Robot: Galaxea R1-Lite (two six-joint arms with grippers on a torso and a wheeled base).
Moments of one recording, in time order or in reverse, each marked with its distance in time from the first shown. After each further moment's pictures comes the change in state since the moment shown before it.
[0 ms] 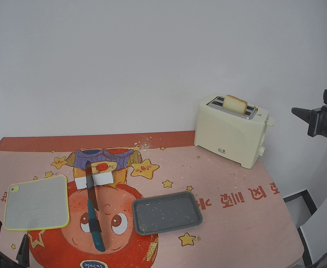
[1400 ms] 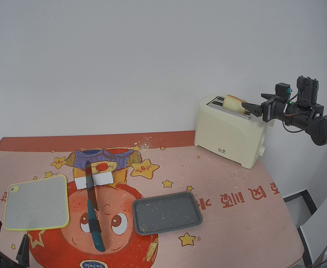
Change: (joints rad) left arm 0.000 0.000 0.000 0.000 0.000 0.000; right arm 0.021 0.528 -0.292 -0.324 0.097 -0.106
